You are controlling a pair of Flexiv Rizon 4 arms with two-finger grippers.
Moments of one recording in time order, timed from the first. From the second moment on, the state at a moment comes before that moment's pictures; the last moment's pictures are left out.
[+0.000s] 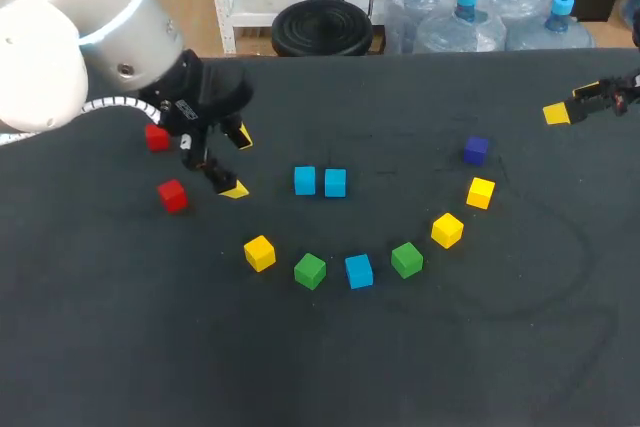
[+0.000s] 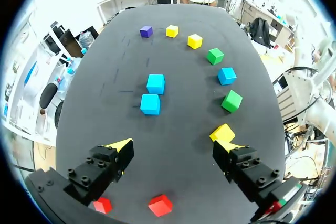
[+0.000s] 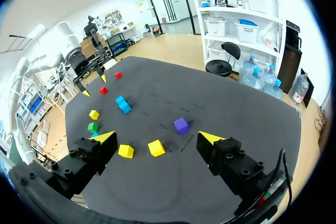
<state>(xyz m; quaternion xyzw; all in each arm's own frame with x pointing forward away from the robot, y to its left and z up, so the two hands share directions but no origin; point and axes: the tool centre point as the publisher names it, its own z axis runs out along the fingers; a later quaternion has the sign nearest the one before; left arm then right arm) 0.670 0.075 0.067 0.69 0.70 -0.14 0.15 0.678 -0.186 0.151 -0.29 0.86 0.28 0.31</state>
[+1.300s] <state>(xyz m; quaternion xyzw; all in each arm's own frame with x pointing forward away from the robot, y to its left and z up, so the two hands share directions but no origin) 0.670 0.074 0.067 0.69 0.70 -0.14 0.15 0.620 -0.137 0.121 -0.54 0.76 0.27 0.23</state>
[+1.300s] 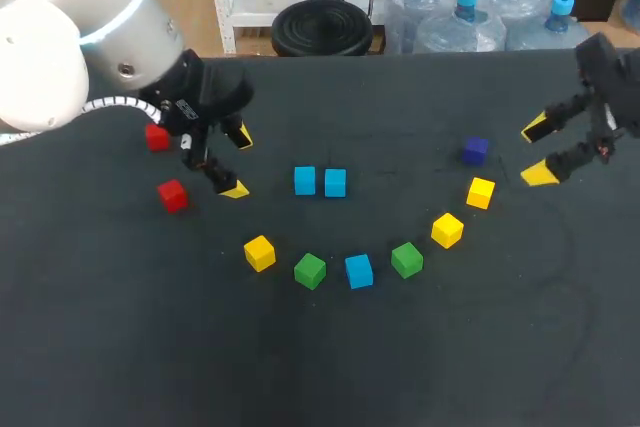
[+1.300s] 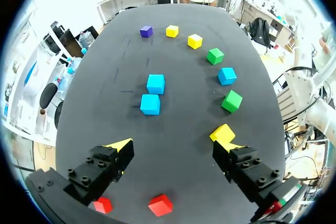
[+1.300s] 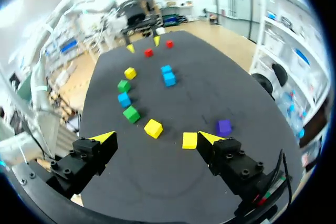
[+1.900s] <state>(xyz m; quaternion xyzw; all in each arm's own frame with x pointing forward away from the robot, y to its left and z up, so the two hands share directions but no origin) 0.670 0.074 0.067 0.69 0.70 -0.14 0.15 0.583 -0.101 0.110 -0.62 0.72 0.23 0.21</state>
